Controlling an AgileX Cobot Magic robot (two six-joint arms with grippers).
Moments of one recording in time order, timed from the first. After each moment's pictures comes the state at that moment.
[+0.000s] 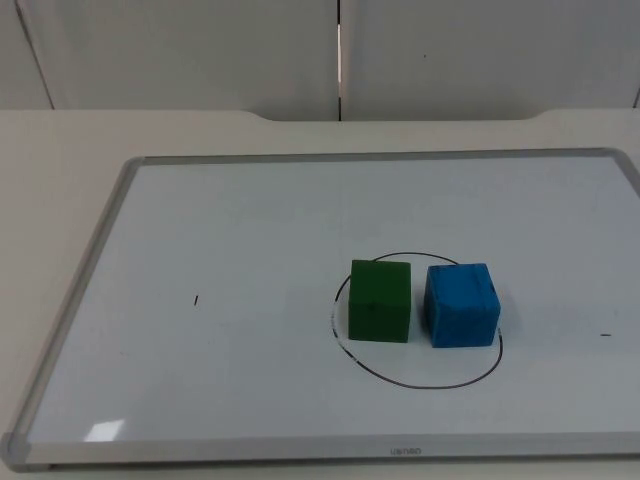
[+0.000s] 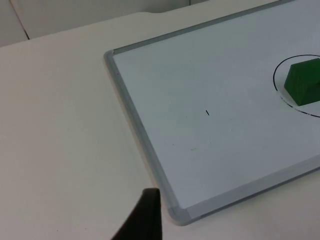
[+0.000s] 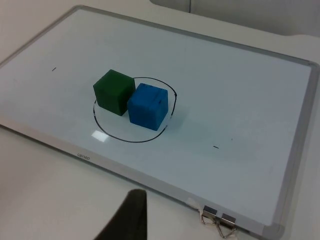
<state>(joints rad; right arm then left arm) 0.41 0.00 -0.53 -0.01 1.08 -0.03 -0.35 0.00 -0.50 0.02 1.09 0.02</state>
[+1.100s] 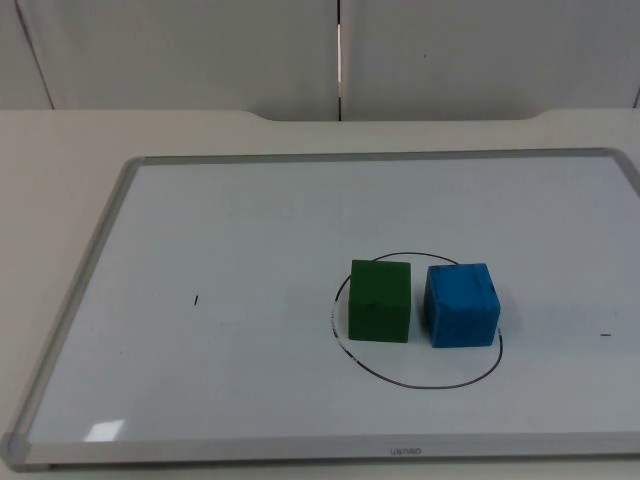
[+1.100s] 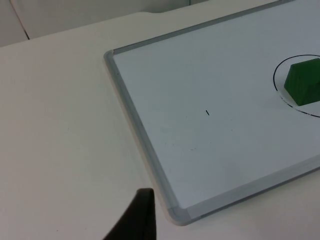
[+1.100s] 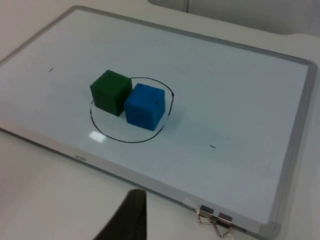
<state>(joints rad) 0.39 0.00 -0.53 -0.01 1.08 -0.03 -0.35 0.00 -0.50 0.02 1.09 0.02</state>
